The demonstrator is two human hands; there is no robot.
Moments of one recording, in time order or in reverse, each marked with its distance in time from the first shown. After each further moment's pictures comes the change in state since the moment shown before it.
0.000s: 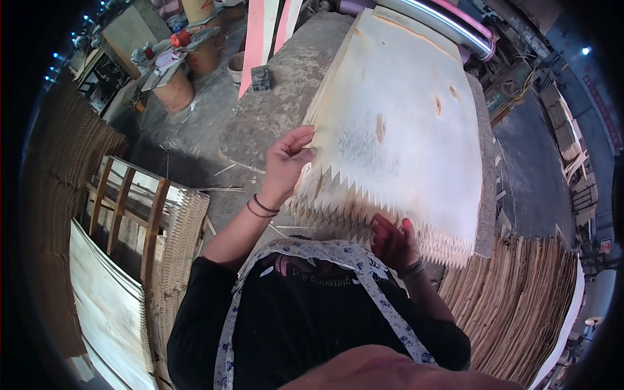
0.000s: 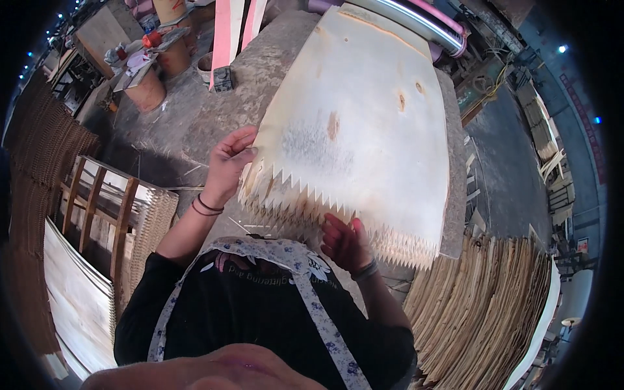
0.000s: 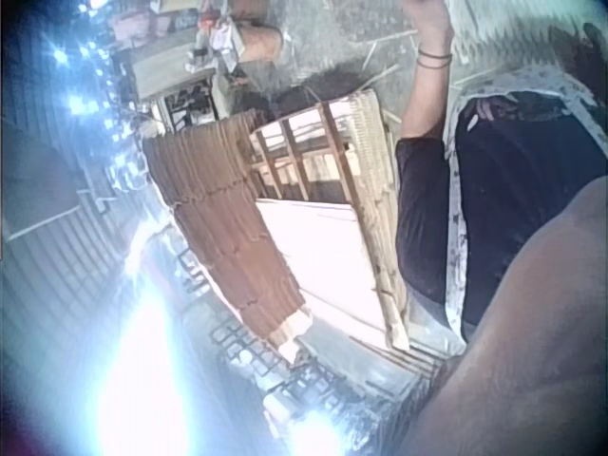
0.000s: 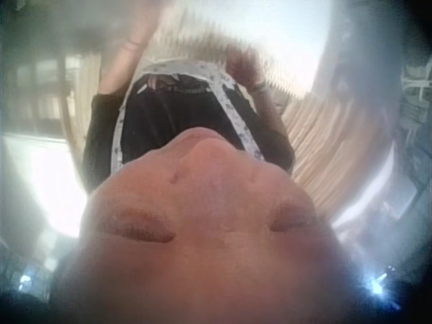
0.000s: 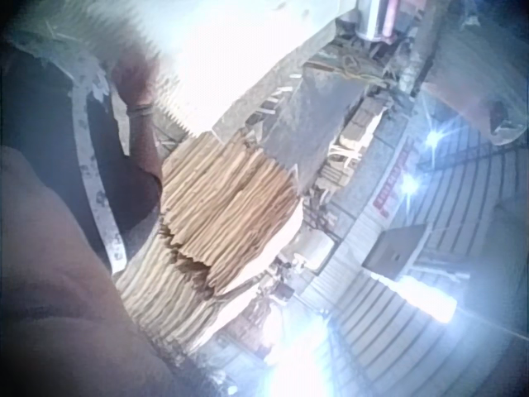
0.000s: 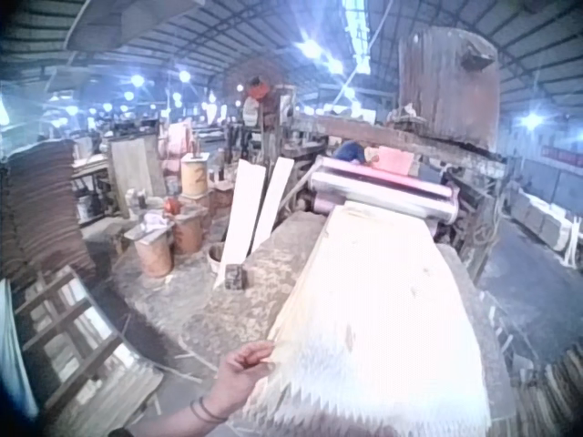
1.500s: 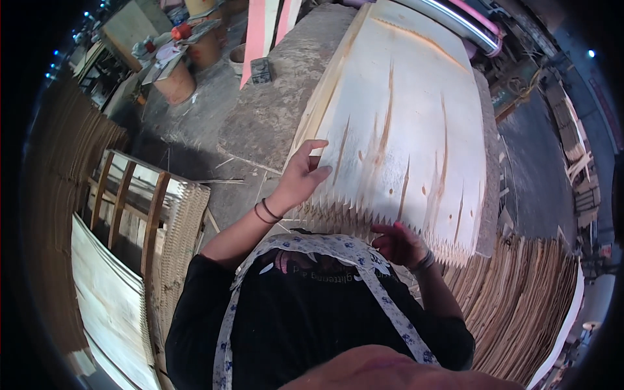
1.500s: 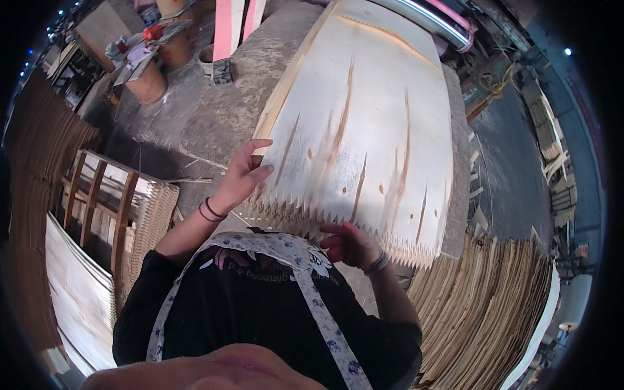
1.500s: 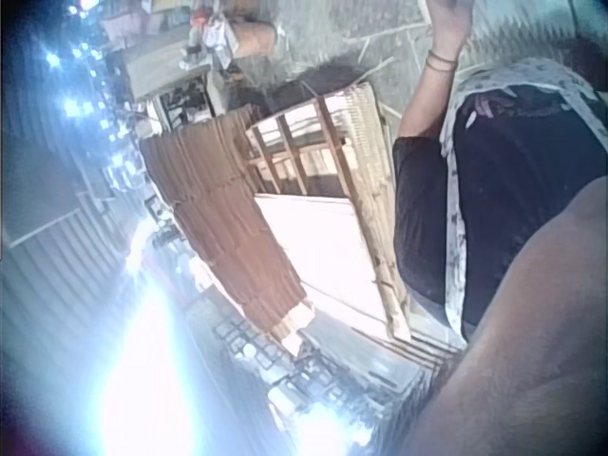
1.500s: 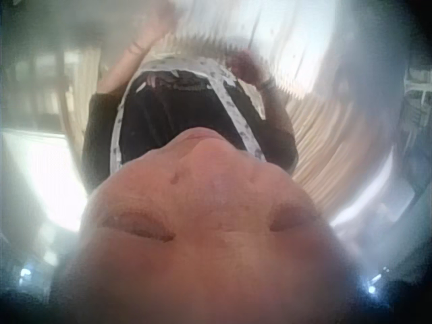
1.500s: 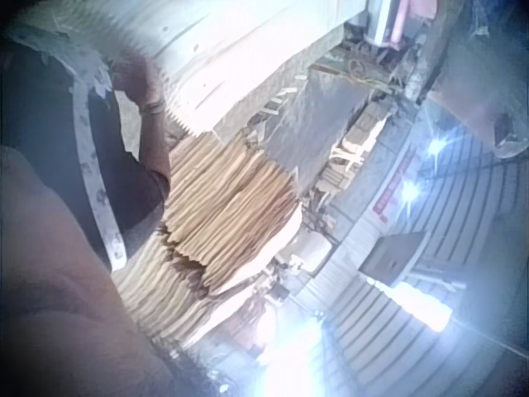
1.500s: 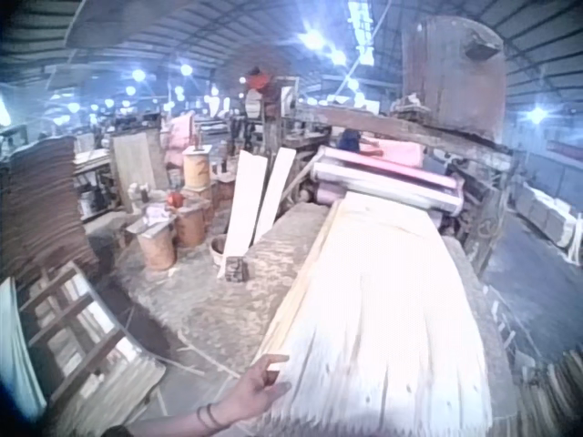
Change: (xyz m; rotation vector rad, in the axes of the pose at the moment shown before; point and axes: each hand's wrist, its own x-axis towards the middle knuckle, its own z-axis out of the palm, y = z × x) left_hand -0.018 -0.021 0.007 0.370 -0.215 -0.183; right_hand -0.006 -0.029 -0.034 -0.234 -0.225 0.201
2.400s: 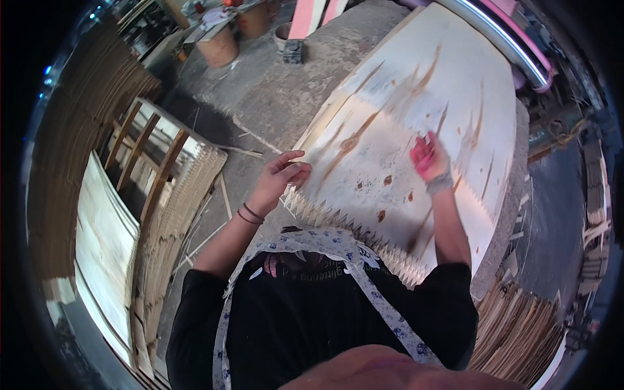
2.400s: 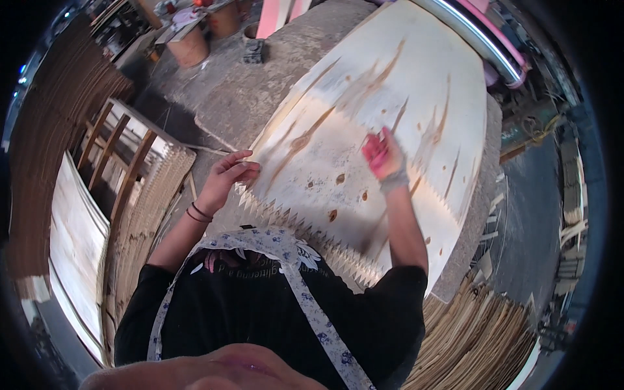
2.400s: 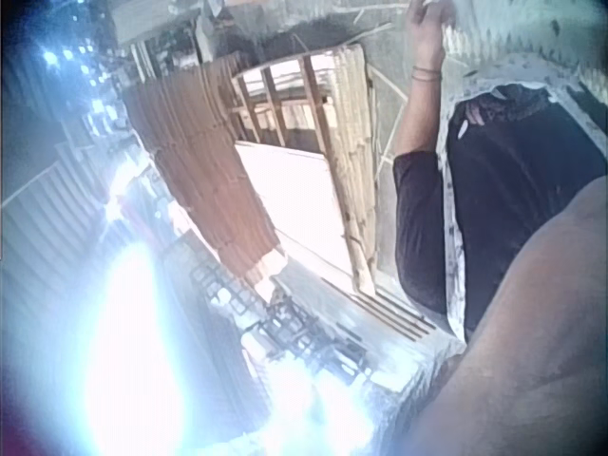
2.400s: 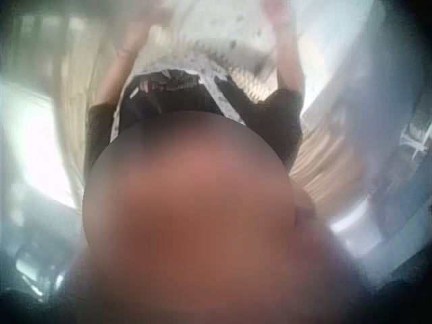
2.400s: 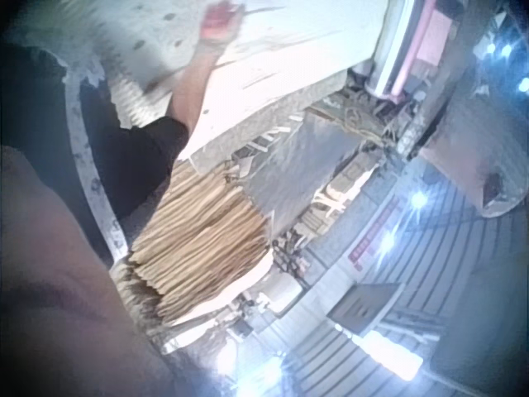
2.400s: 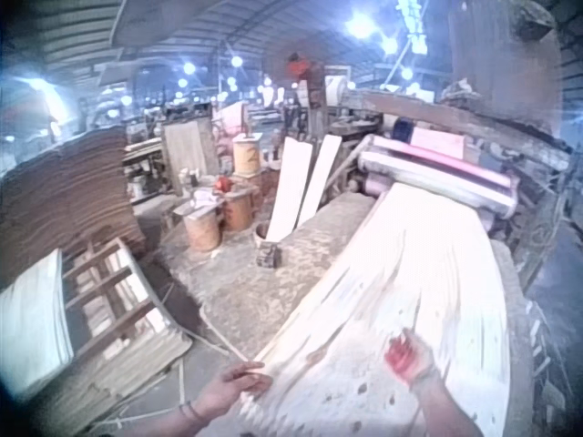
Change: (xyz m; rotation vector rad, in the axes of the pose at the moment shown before) left_hand -0.025 -0.043 -0.001 -0.247 0.386 -0.221; right_hand 0.148 -0.202 -0.102 0.184 0.286 -0.429
